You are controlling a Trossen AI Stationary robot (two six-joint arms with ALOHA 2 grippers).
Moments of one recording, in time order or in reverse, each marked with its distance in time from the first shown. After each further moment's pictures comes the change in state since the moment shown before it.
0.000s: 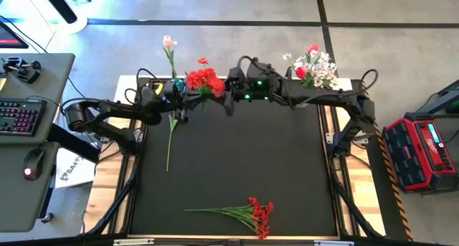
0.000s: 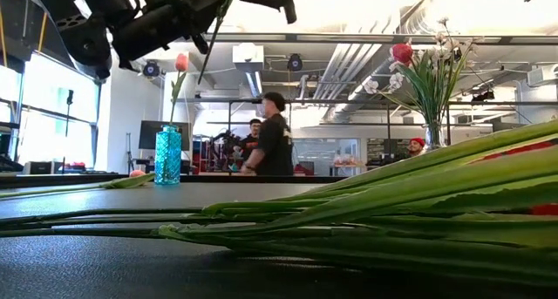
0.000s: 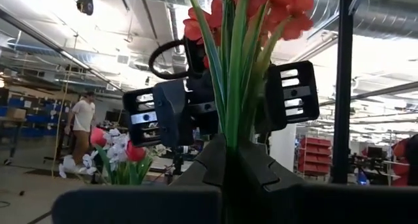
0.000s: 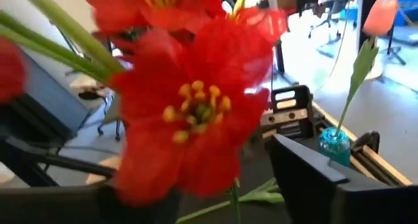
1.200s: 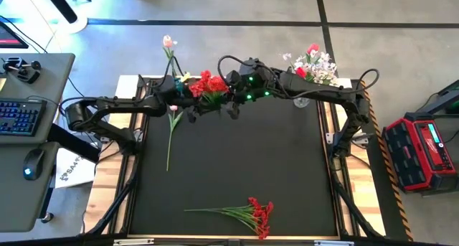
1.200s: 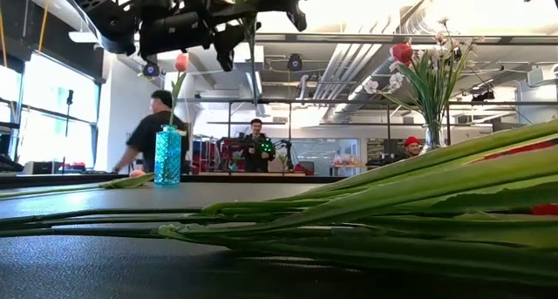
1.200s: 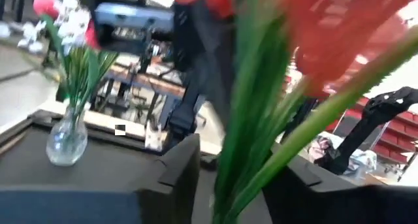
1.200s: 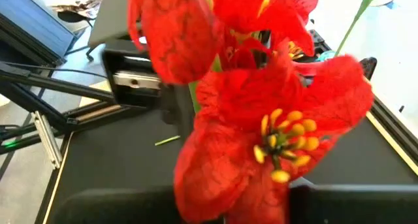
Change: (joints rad) left arm 0.002 0.001 0.224 -0.639 0.228 -0.059; right arm -0.020 0.047 0.176 -0.456 -0.072 -0.076
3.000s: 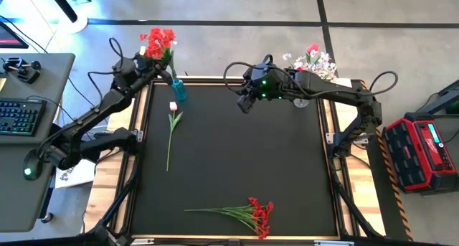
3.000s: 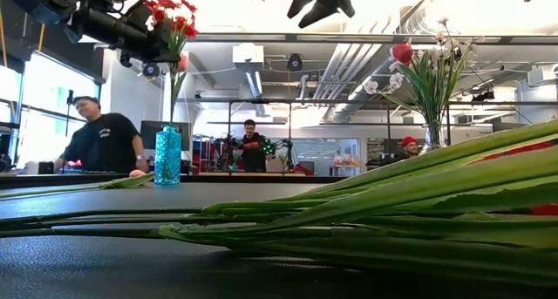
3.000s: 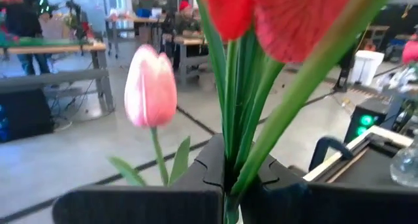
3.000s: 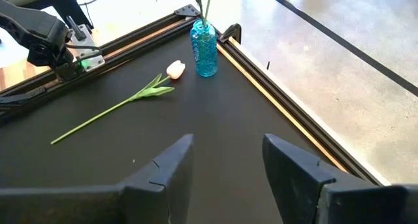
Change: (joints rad) left arm 0.547 -0.487 -0.050 -0.619 -0.569 0.434; right arm 0.041 -0.125 -0.002 -0.304 0.461 0.106
